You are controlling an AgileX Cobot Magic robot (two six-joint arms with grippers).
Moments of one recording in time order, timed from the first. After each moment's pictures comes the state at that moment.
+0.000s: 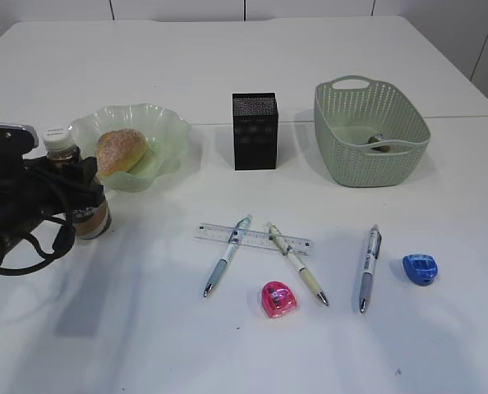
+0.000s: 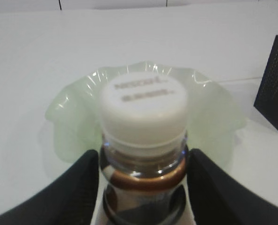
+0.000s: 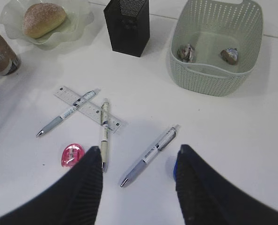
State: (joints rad) left arm -0.29 1.93 -0.60 -0.20 -1.06 0.02; right arm 0.11 0.88 -0.85 0.32 0.75 -0.35
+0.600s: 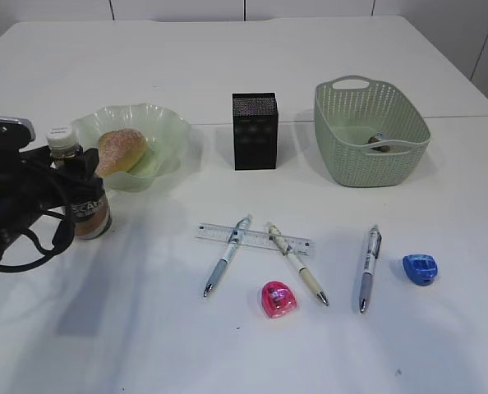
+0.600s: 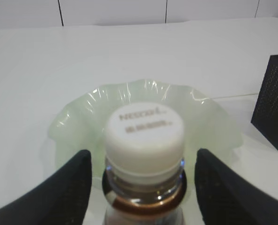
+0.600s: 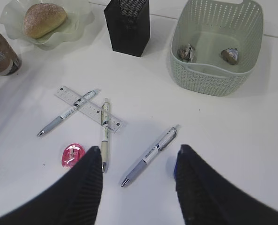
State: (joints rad) left arm -0.29 1.92 -0.60 -0.20 -1.09 0.02; right arm 0.11 0.88 -0.85 0.32 0.75 -0.35
